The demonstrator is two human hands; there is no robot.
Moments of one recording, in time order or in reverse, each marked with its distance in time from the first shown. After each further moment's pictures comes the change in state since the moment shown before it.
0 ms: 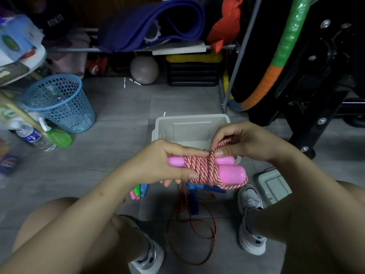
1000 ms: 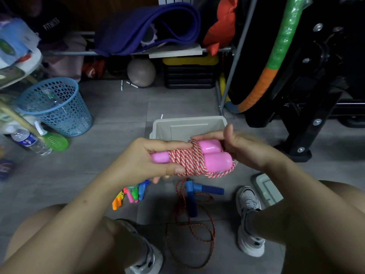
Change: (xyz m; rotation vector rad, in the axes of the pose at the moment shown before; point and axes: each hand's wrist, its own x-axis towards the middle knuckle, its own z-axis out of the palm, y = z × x) left_hand -0.011 0.003 -0.009 -0.093 0.166 0.078; right_hand -0.003 0.011 0.010 0.253 0.004 0.159
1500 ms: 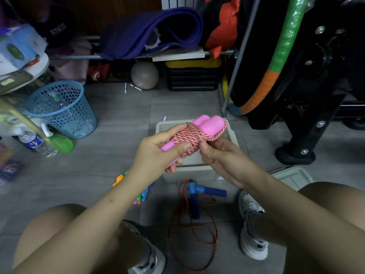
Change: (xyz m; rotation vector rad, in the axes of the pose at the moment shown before) left_hand 0.021 -0.021 0.021 -0.131 0.366 0.002; right_hand 0.018 0.022 0.045 0.399 0.193 -0.118
